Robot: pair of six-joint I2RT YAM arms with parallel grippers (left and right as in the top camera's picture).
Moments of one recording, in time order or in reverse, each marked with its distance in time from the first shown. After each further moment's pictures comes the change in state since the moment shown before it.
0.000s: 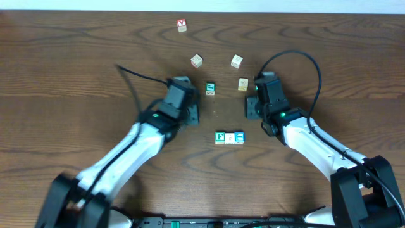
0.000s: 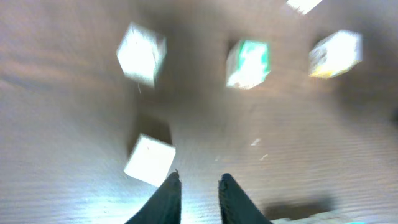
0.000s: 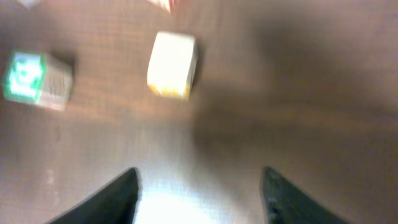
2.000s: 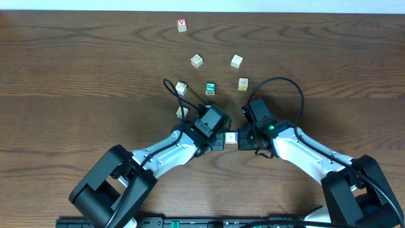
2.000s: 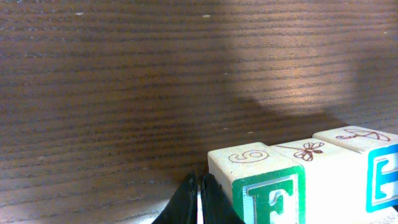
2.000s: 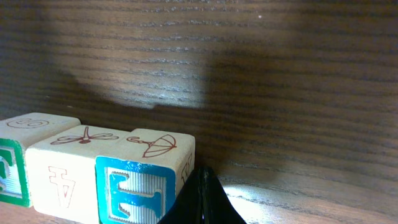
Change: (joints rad) left arm -0.280 0.285 -0.031 0.073 0.070 -0.210; right arm 0.125 0.003 -0.113 -0.278 -0.233 0.189
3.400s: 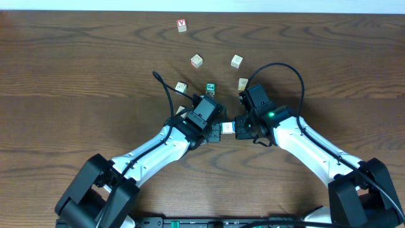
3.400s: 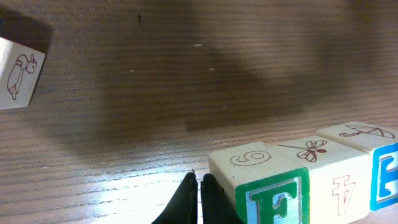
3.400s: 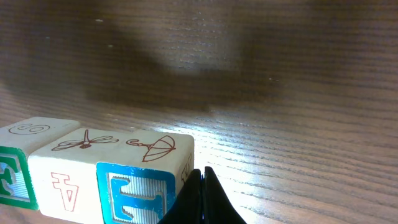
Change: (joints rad) left arm 0.054 -0.090 0.060 -0.111 -0.010 0.041; right arm -0.001 -0.005 0.185 -0.173 0.000 -0.032
